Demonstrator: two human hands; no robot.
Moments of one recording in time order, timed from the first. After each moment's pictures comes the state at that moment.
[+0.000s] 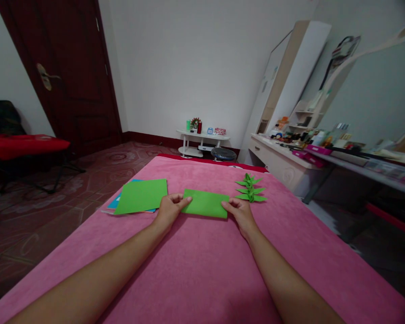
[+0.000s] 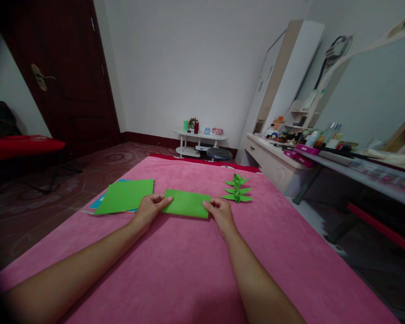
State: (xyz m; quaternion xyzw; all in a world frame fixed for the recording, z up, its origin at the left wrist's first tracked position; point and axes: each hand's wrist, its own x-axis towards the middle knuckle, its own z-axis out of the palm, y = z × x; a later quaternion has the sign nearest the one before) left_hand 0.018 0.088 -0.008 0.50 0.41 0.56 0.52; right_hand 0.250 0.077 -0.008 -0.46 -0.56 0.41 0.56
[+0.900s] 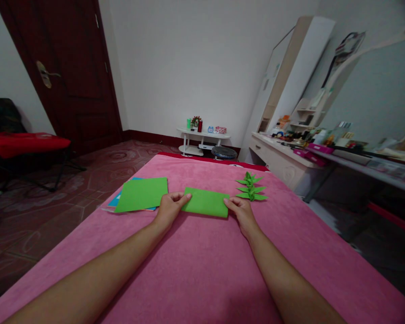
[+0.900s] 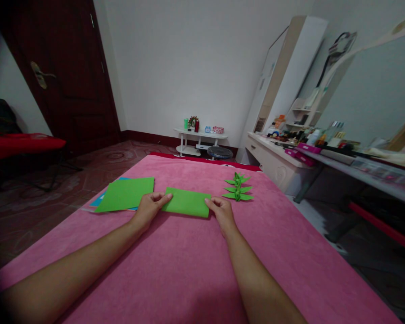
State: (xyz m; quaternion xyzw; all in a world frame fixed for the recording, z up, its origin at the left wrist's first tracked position) left_hand 0.016 0.088 -0.009 0.53 0.44 0.55 0.48; right_hand 0.252 0.076 -0.010 -0.45 -0.55 0.41 0.57
